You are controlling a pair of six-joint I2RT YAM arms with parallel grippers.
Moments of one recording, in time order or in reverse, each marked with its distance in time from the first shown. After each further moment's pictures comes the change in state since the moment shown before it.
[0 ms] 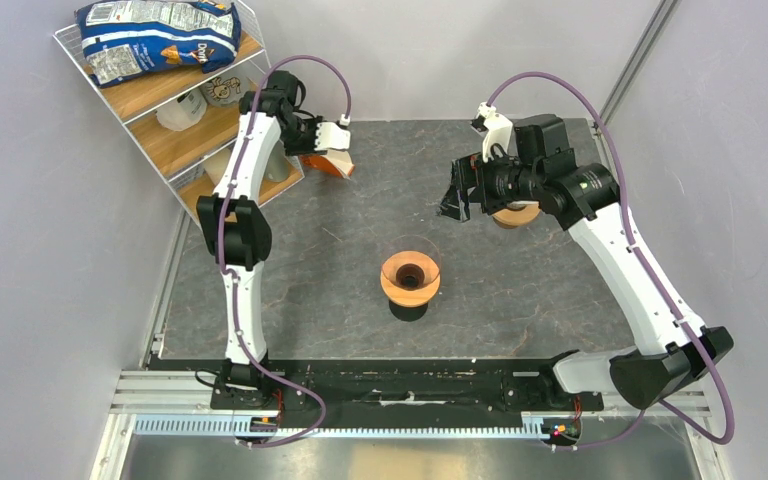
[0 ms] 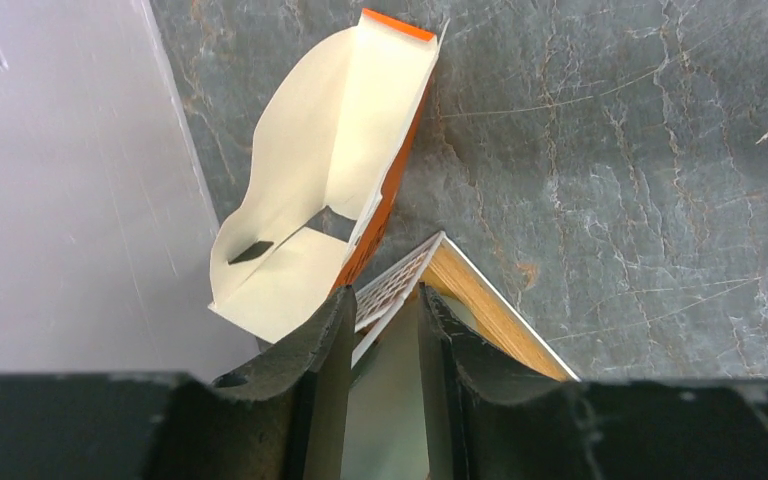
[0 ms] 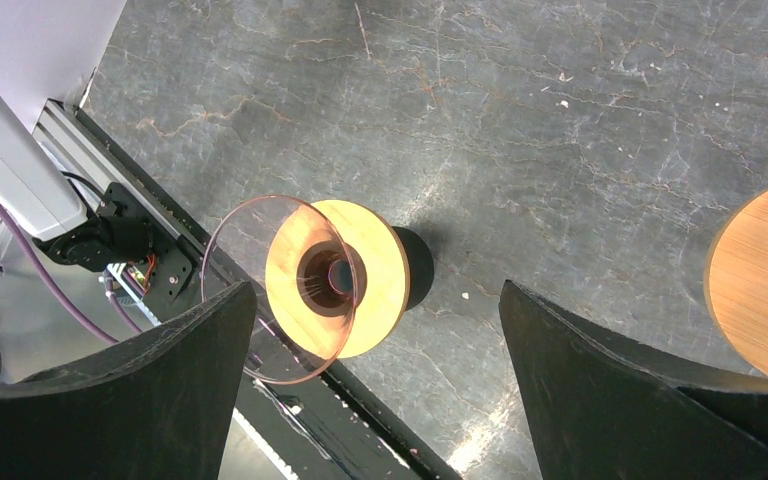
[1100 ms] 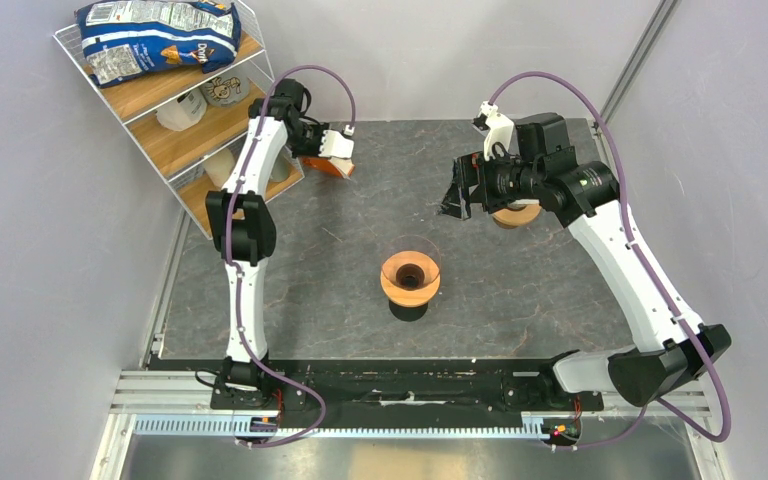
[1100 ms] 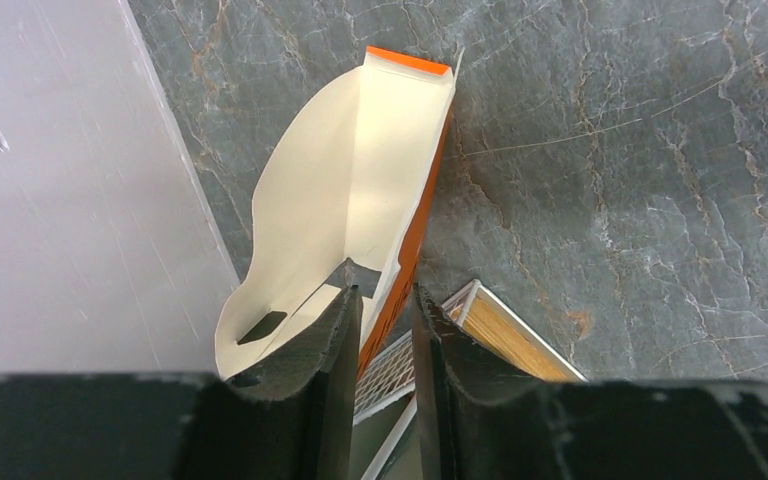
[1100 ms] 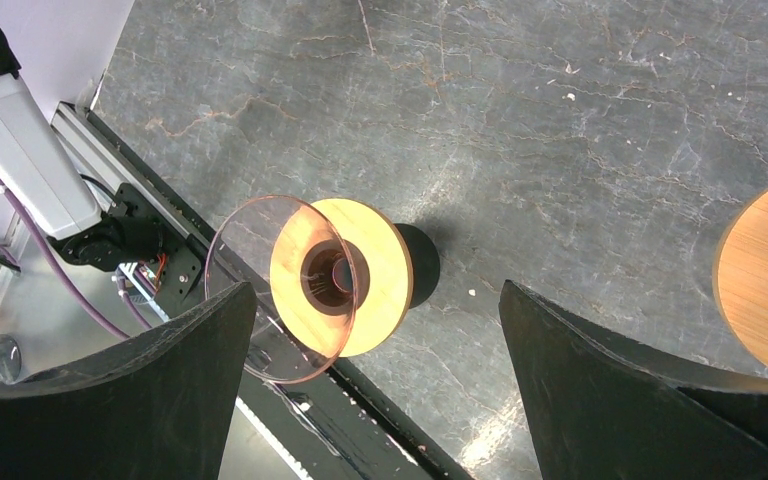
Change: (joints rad) left arm 0.002 0.088 0.002 0.070 0.063 0.128; right arm -0.020 0.013 0.003 -0.007 -0.027 0.011
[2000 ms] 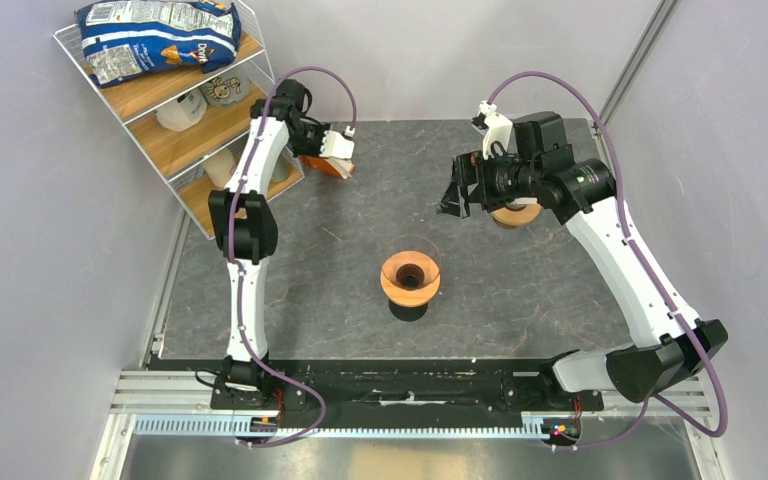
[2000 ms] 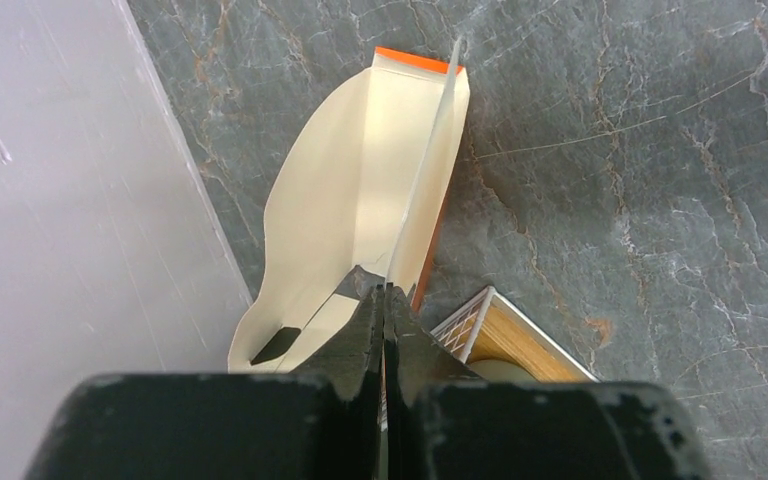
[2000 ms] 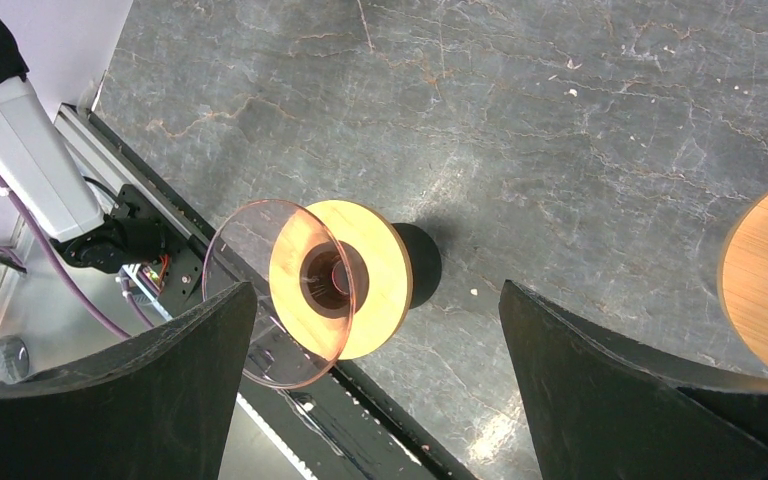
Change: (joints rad) left arm 0.000 0.035 0.031 0.006 0.002 0.028; right arm -0.006 0.019 0.003 0.000 -0.005 0.008
